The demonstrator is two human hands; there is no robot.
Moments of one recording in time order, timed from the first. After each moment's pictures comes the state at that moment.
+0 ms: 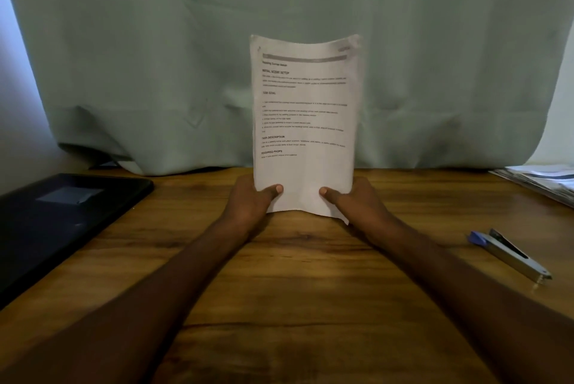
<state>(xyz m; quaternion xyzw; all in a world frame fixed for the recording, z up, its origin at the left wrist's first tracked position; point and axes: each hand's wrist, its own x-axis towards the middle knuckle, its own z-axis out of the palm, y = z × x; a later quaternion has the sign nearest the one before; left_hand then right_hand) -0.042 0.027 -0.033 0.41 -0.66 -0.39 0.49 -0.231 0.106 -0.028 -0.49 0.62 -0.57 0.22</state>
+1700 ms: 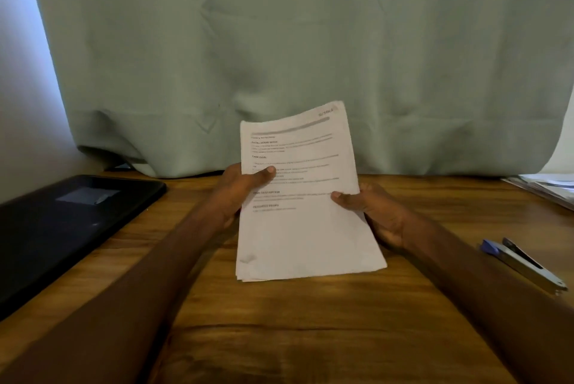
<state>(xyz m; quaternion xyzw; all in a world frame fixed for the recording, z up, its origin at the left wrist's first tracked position) 0.000 0.021 -0.004 0.27 -0.63 -0.56 0.47 -0.249 0.111 -0.021 -0.48 0.48 -0.56 0.48</state>
